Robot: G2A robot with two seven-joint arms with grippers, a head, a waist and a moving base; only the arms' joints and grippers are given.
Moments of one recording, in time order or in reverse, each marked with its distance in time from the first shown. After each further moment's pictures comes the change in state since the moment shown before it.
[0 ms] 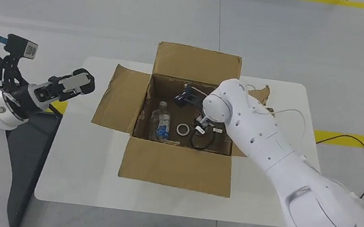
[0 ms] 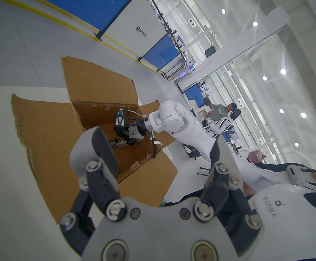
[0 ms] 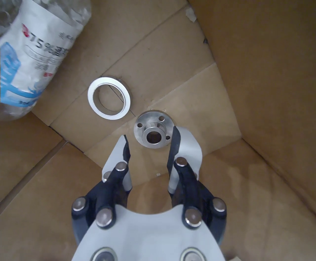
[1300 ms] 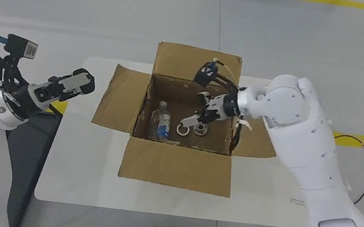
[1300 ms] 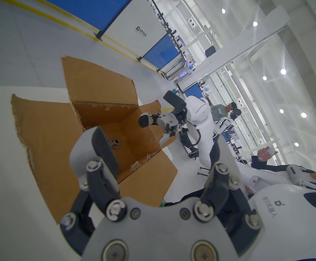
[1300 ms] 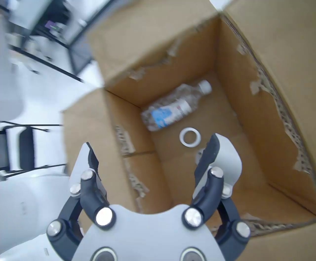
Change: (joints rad) left arm 0.000 0.000 0.000 0.000 0.000 0.000 0.000; right arm -0.244 0.214 0.560 -0.457 0.511 -0.243 0.088
